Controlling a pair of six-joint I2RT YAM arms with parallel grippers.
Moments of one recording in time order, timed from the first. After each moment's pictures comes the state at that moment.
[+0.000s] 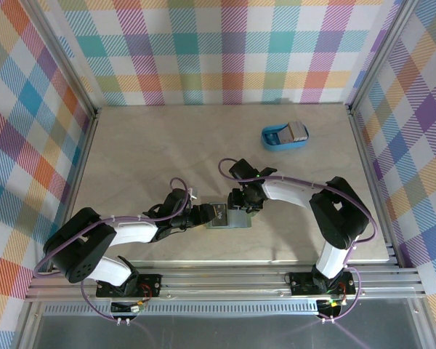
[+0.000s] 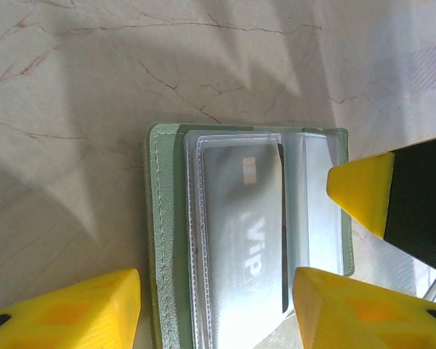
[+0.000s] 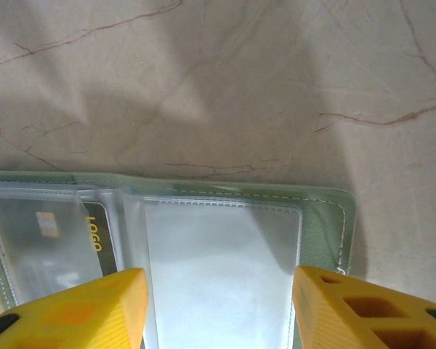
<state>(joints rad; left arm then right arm) -0.69 1.43 0.41 0.31 0.23 -0.92 0.74 1.74 1.07 -0.60 -0.10 0.69</state>
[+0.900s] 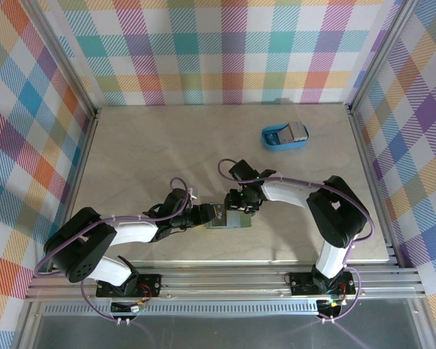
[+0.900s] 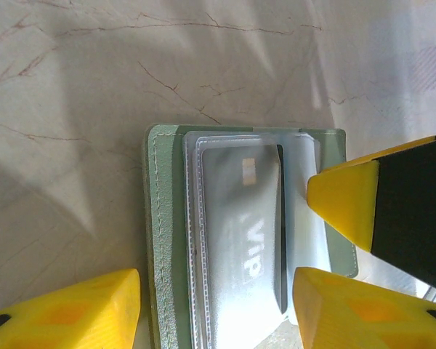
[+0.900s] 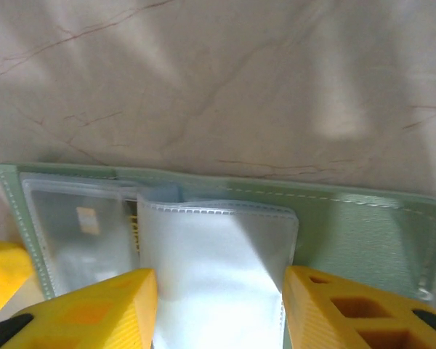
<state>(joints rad) -0.69 1.44 0.41 0.31 0.23 -0.92 0.74 1.76 1.05 -0.51 -0.21 0.72</state>
